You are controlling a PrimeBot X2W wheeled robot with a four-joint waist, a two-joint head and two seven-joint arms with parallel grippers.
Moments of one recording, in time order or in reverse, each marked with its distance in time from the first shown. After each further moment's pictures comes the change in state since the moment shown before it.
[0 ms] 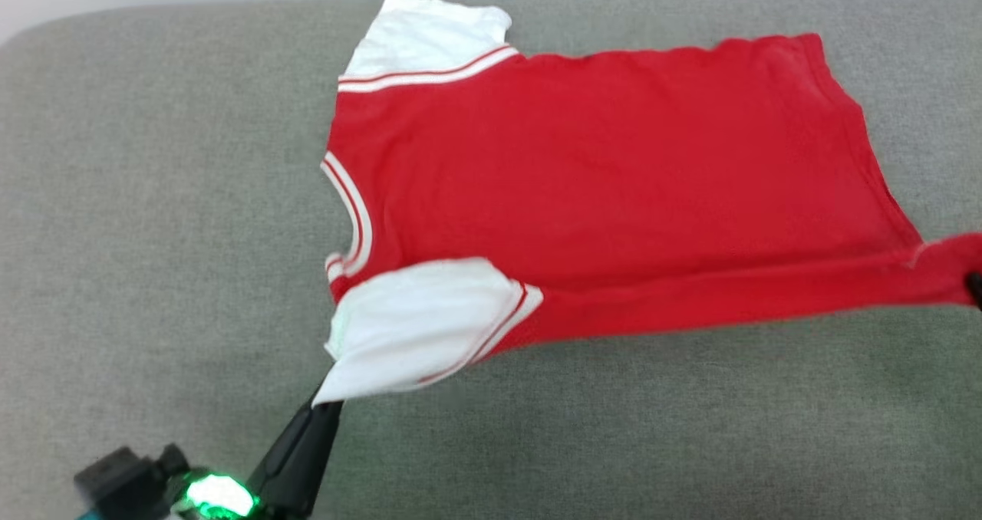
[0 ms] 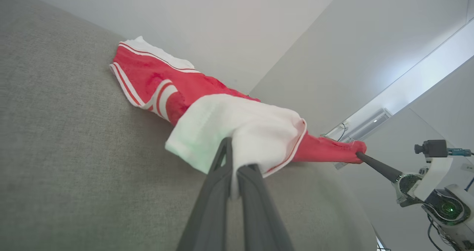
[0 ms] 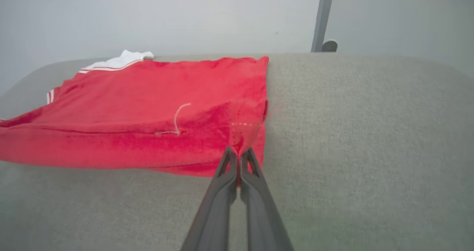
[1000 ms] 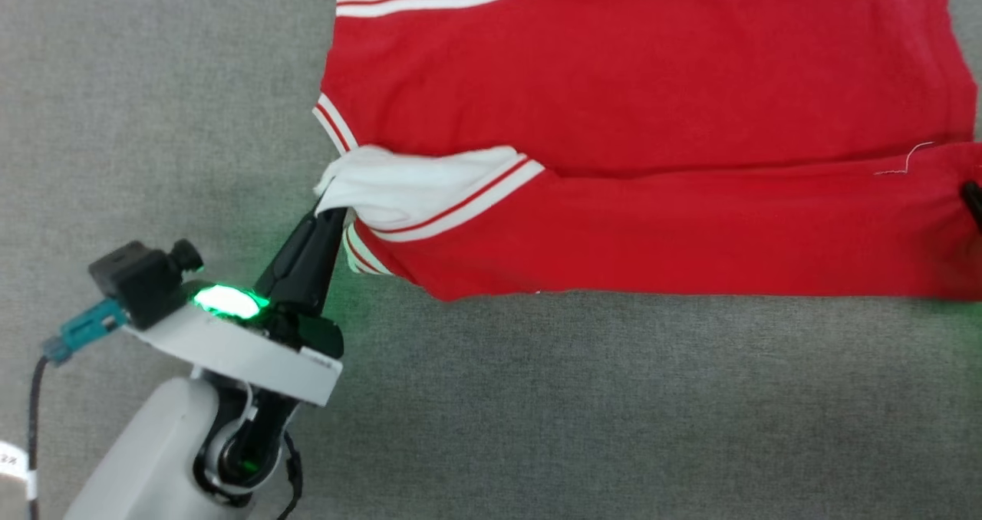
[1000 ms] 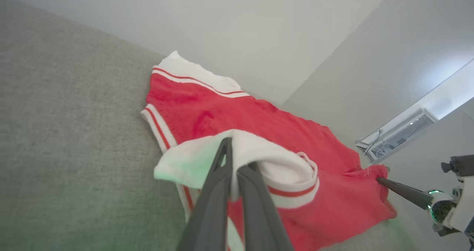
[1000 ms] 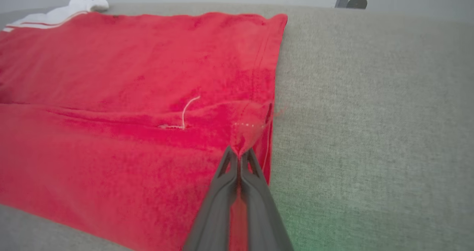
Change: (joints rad) left arm -0.470 -0.066 -0.044 0.303 -0.020 -0.011 0.043; right arm -0.256 0.052 0.029 0.108 -0.131 0.000 0.138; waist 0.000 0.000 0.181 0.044
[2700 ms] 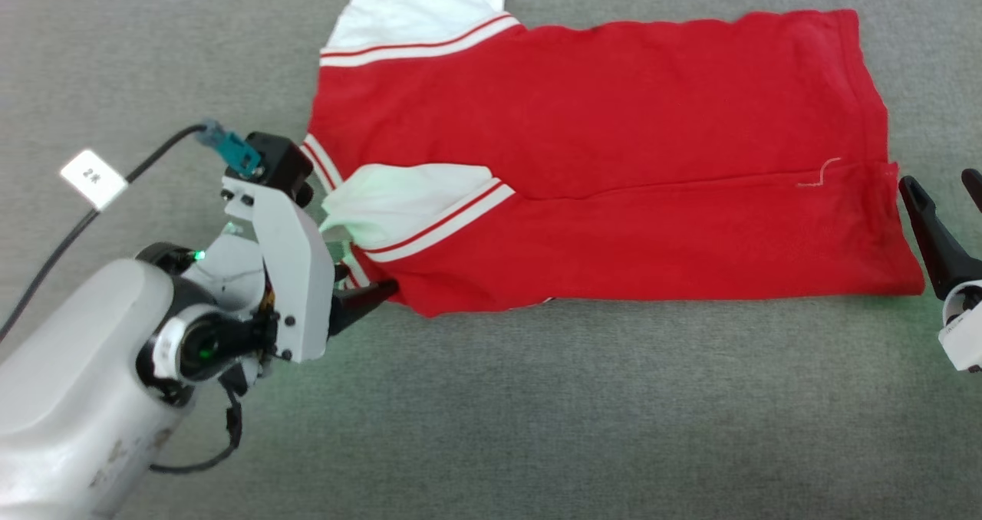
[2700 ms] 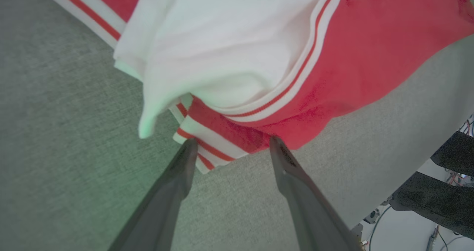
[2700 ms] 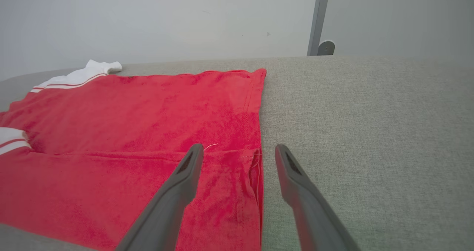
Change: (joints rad) left arm -0.352 0.220 -0.264 0.045 -0.130 0.212 1.045; right arm -0.051 0.093 0.043 0.129 -0.020 0.000 -0.157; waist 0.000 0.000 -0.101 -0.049
